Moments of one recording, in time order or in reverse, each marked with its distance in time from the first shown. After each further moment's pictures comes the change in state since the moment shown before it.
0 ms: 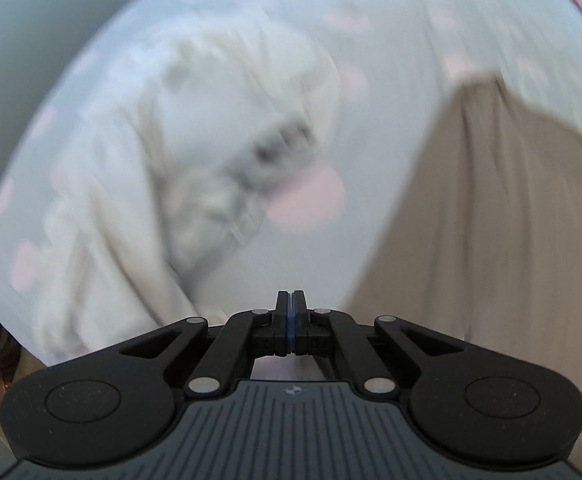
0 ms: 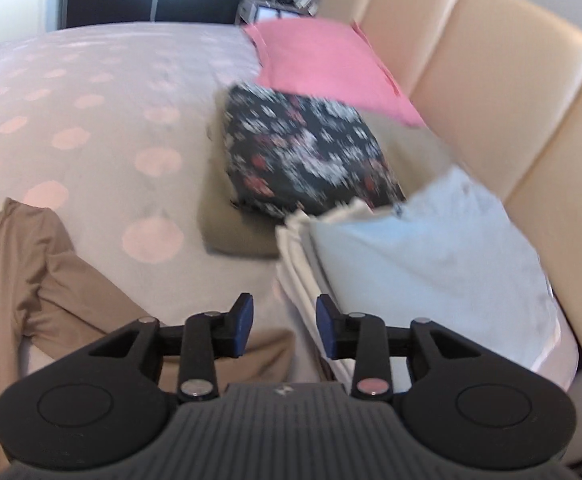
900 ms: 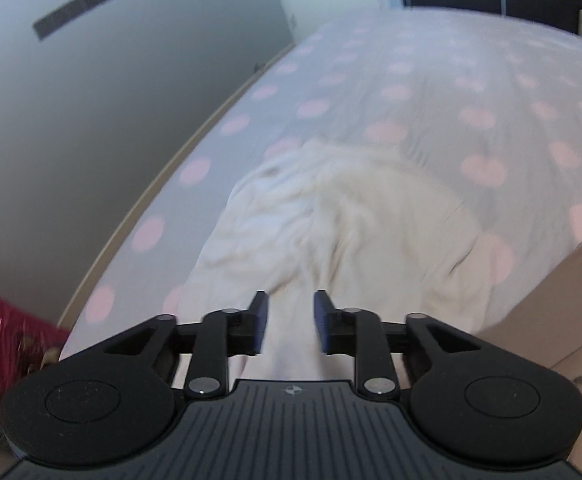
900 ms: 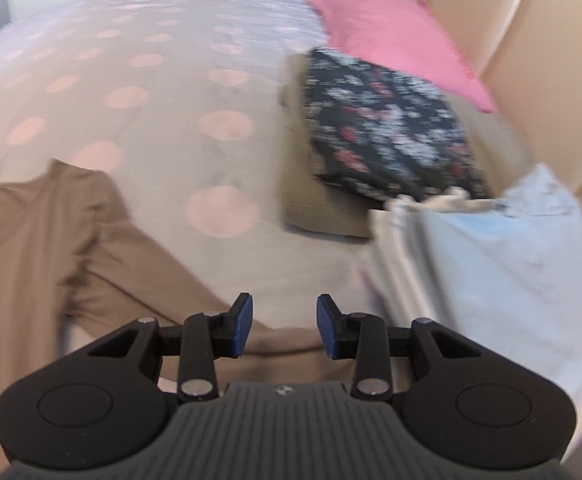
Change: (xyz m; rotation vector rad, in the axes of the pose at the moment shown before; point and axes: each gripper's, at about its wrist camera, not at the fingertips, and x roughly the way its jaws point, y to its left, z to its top) left arm 0.011 0.065 0.115 -0.040 -0.273 0.232; right arm 0.036 0.035 0.011 -0.033 0.121 0.201
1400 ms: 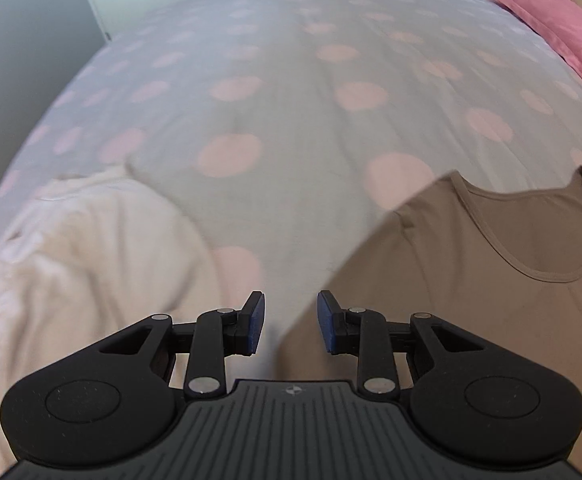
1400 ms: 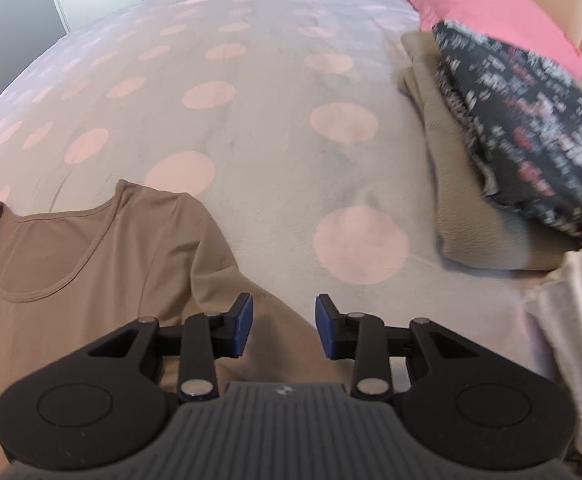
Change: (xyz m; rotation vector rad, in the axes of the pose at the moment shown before) left arm 0.077 -0.185 0.002 0.289 0.052 -0.383; right arm 0.083 0.048 0.031 0.024 0.042 0.250
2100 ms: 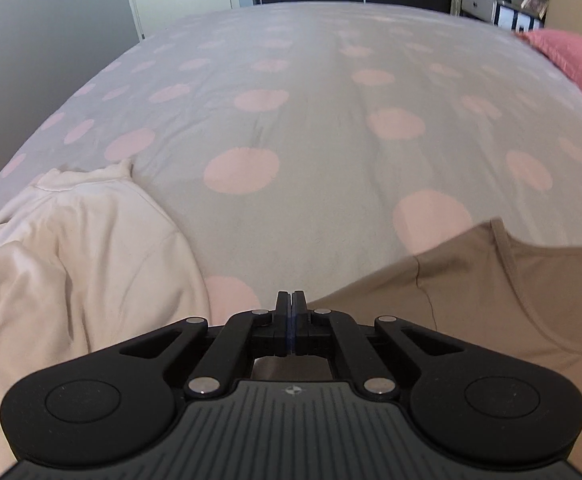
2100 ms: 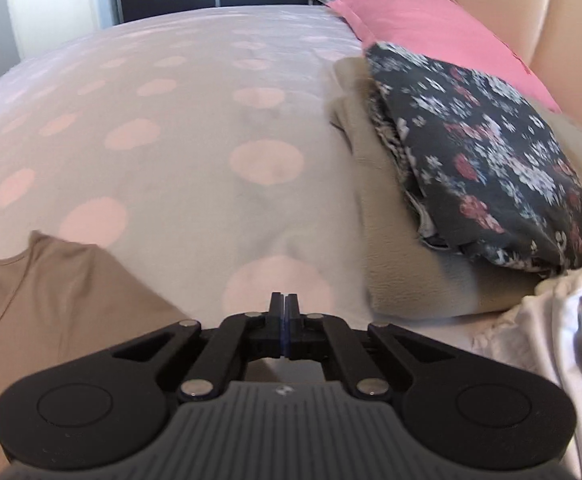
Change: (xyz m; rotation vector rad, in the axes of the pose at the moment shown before) left arm 0.033 0.000 0.006 -0.127 -0.082 0.032; right arm 0.022 -0.031 0.018 0.060 -0.103 -0.161
